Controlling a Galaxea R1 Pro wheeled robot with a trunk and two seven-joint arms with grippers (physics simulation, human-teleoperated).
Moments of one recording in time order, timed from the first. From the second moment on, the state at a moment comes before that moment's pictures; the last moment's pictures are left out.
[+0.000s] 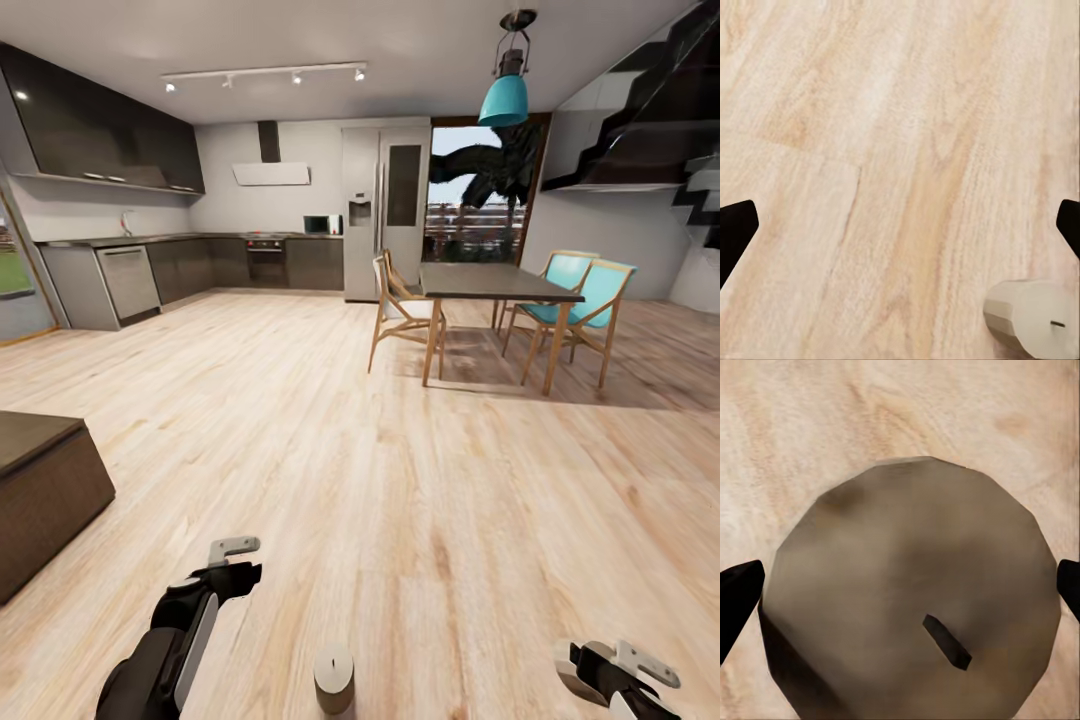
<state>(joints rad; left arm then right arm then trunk) -0.33 -0.07 0.11 -1.15 -0.01 0.62 0.06 -0.46 -0.18 -0.65 -0.31 0.07 -0.03 0.01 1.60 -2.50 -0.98</state>
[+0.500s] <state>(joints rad) -0.33 -0.07 0.11 -1.12 -0.01 0.60 0.06 -0.46 -0.18 -0.65 -0.34 0.07 -0.03 0.02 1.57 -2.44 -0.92</state>
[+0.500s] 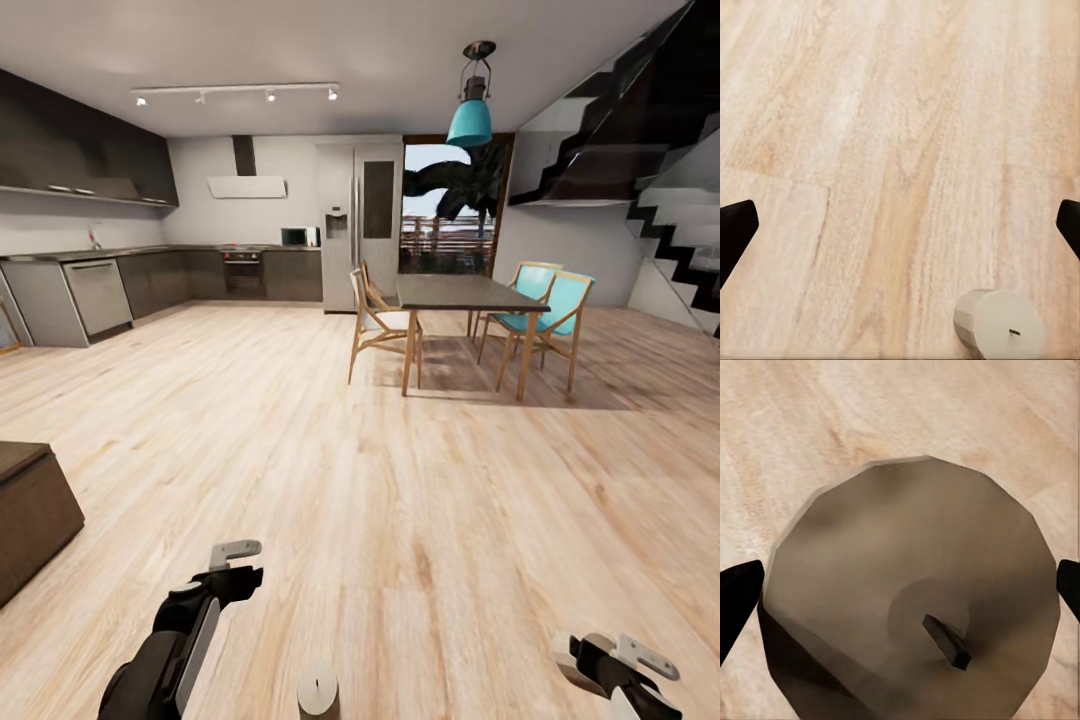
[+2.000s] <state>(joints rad) -0.58 -0.08 0.11 -0.45 0.00 0.52 0.06 -0.46 -0.03 -0.46 -1.00 0.07 0.67 0.02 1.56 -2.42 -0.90</state>
